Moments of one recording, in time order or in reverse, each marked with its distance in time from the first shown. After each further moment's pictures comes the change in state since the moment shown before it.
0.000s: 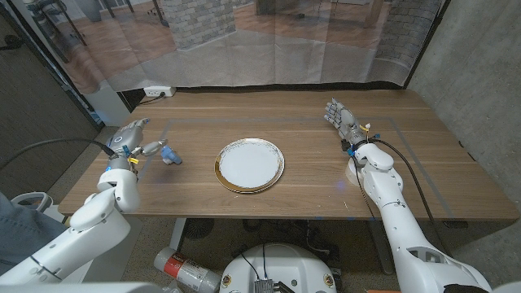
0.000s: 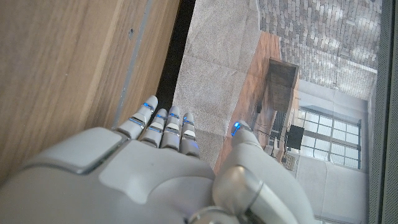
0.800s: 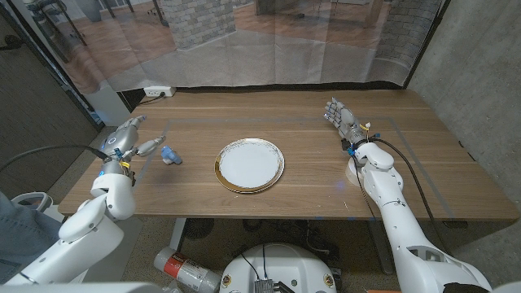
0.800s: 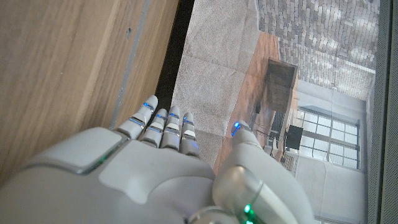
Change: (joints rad) left arm 0.080 -0.081 -0.100 -0.032 0.016 -0.096 0.015; left_hand -0.009 0.009 0.001 0.007 0.000 -0.002 0.009 0.000 0.000 0.010 0.010 0.000 -0.005 0.014 0.006 0.004 0.000 -0.021 -0.004 0.000 0.000; right arm 0.005 -0.001 0.000 0.004 0.002 0.004 0.006; right_hand 0.000 0.000 0.000 0.000 0.000 0.000 0.000 0.000 0.000 0.000 0.000 0.000 0.000 0.000 0.000 0.000 0.000 0.000 0.000 0.008 0.000
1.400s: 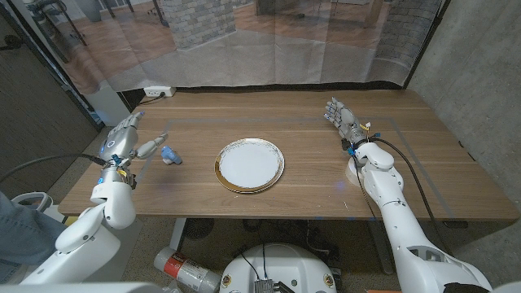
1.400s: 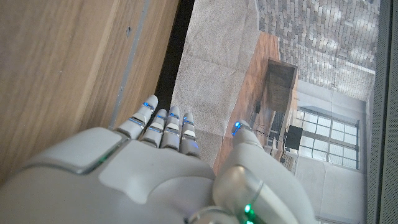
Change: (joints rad) left arm 0.043 -0.065 -0.040 0.045 0.019 -0.182 0.108; left_hand -0.042 -0.008 -0.007 0.007 0.000 -0.054 0.006 -0.016 -0.005 -0.037 -0.002 -0.015 -0.005 -0.067 -0.032 -0.008 0.000 -0.092 -0.007 -0.026 0.000; right arm 0.001 -0.003 -0.002 -0.002 -0.001 0.000 -0.001; right_hand 0.007 -0.007 0.000 0.000 0.000 0.000 0.000 0.000 0.000 -0.002 -0.002 0.000 0.000 -0.004 -0.004 0.000 0.000 0.000 0.000 0.004 0.000
